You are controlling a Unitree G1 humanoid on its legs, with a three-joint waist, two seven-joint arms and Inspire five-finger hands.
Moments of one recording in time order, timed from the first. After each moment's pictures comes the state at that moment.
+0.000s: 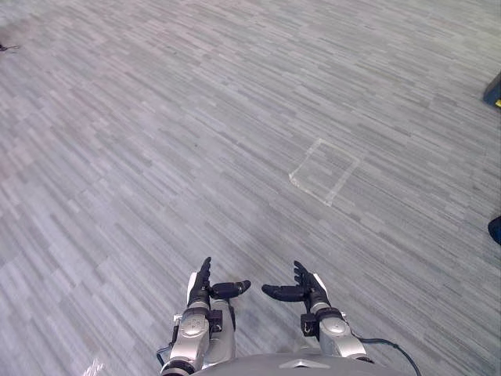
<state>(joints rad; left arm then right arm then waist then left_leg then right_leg) 0.05 0.05 -0.03 0.79 -0.02 -0.12 0.17 0.03 0.01 0.18 0.80 0.08 -0.07 -0.07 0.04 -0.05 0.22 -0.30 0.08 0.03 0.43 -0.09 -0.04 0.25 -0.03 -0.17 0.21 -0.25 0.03</state>
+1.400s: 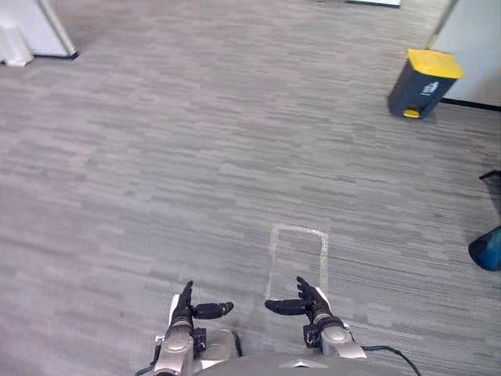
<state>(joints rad) 0.10 0.09 -0.03 0.90 -0.02 -0.10 0.18 0.02 0.01 0.16 0.89 0.02 -0.05 -0.07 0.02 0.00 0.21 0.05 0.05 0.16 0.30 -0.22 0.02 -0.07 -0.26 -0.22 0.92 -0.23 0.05</state>
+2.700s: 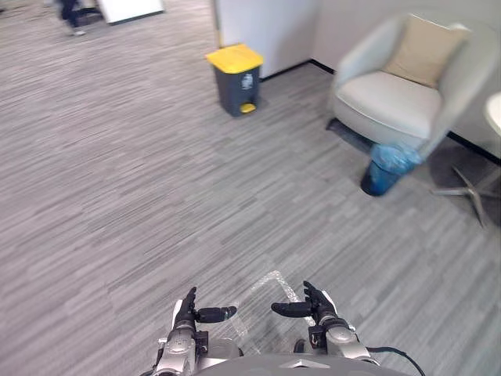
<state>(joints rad) 0.08 0.08 -0.01 0.95 -0.05 -0.09 0.16 -0.01 0.00 0.10 0.96 0.00 -0.03 -0.07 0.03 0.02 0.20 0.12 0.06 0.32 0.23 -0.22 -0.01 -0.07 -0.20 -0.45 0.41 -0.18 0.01</state>
